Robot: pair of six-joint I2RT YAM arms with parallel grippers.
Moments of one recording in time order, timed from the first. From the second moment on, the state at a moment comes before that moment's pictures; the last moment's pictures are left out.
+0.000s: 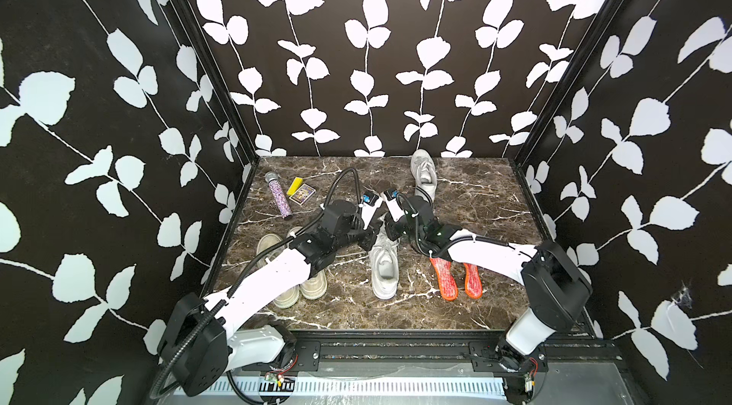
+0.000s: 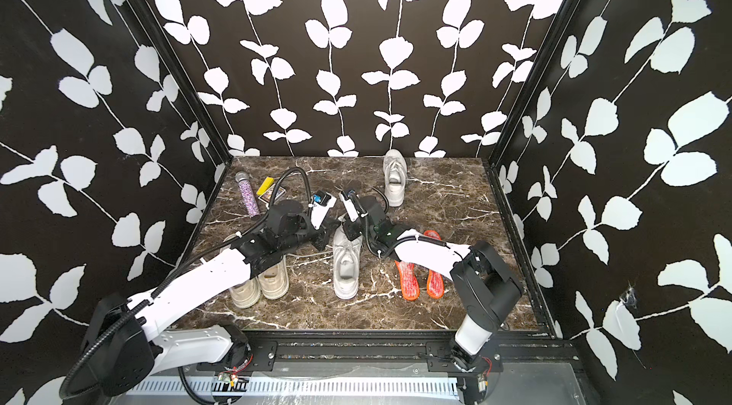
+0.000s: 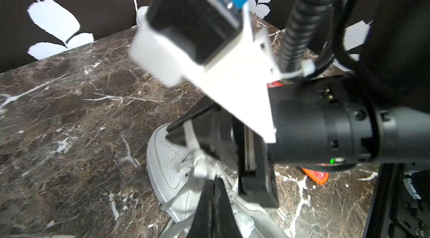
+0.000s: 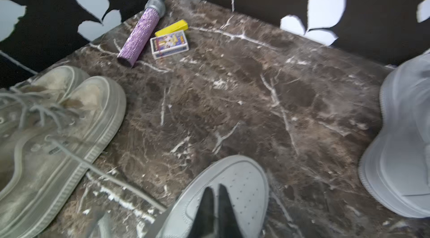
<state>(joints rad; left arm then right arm) -0.71 1.20 0.85 -0.13 0.15 -0.05 0.78 1.63 1.03 0.13 0.06 0.09</state>
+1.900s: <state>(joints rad) -0.85 1.62 1.03 -0.19 -0.10 -0.37 0.64 1.52 1.00 -0.36 0.04 0.28</state>
